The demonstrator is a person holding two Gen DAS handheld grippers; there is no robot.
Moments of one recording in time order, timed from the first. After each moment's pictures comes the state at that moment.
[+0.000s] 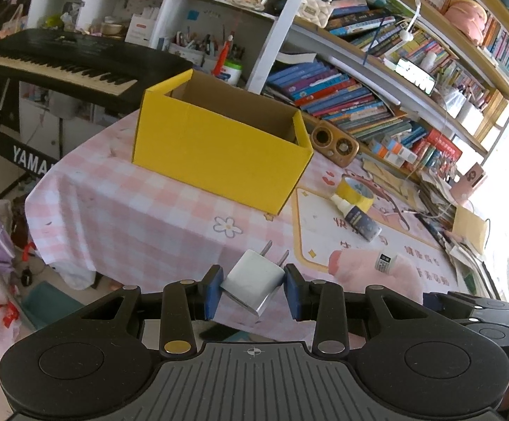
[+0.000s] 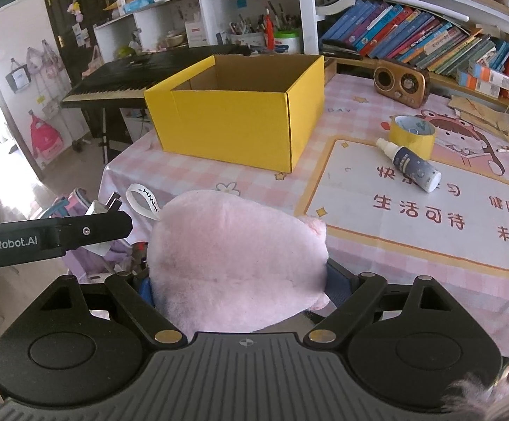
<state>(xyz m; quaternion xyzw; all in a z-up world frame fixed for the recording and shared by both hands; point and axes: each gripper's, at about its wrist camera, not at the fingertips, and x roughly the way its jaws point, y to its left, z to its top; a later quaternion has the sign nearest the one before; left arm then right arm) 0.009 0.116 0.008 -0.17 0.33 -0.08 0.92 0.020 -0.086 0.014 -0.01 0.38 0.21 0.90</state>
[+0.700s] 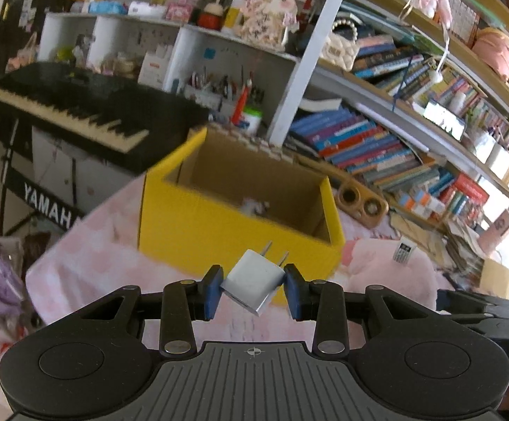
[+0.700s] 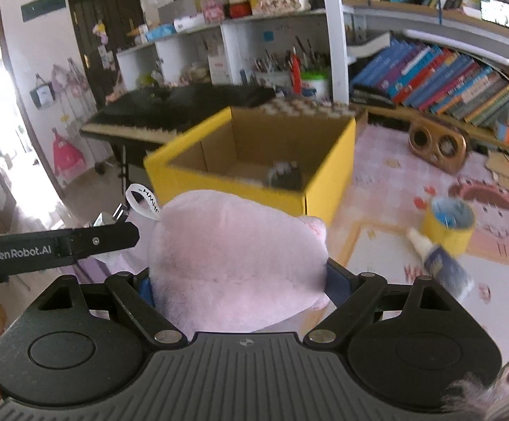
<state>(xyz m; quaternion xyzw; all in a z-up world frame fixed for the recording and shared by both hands) 0.100 0.130 0.044 -0.16 0.28 -0.03 0.95 0.123 -0.072 0.051 0.00 0.32 0.26 0.91</state>
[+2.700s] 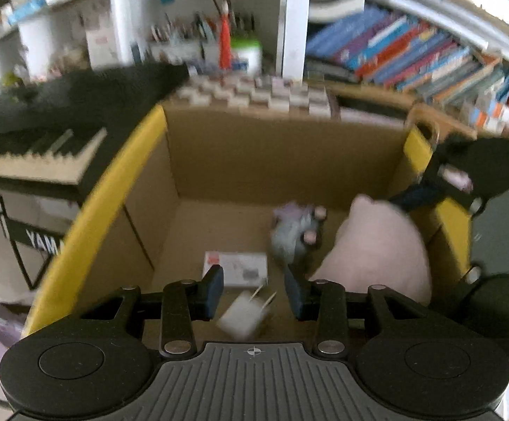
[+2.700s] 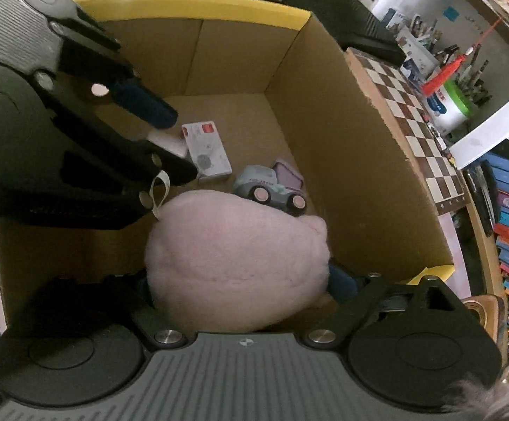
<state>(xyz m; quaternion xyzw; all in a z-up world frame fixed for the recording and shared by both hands) 0.307 0.106 -0.004 0.00 0.39 -0.02 0.92 0.346 0.025 -0.020 -0.40 0.37 0.39 0.74</state>
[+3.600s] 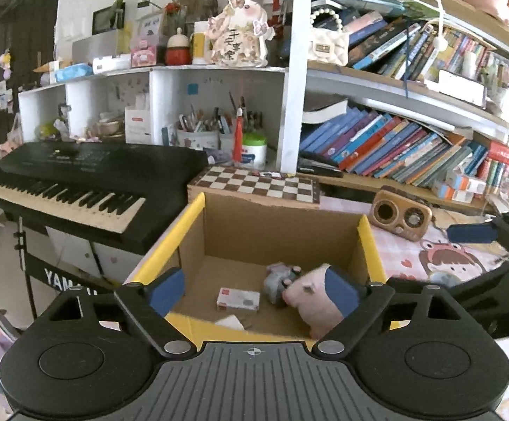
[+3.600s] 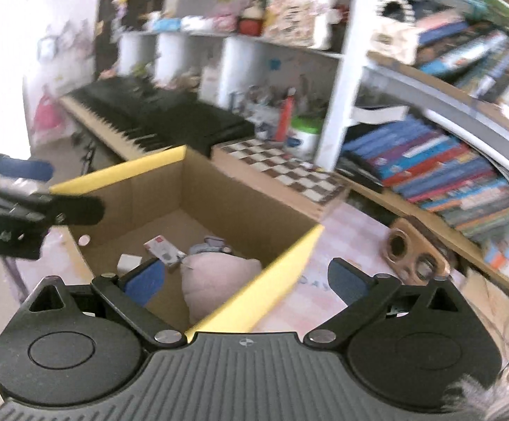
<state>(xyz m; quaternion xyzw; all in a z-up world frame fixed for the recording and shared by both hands) 0.193 0.105 0.061 -0.03 0.26 -0.01 0.96 0.245 -0.066 0.064 -0.14 0.25 0.25 0.92</state>
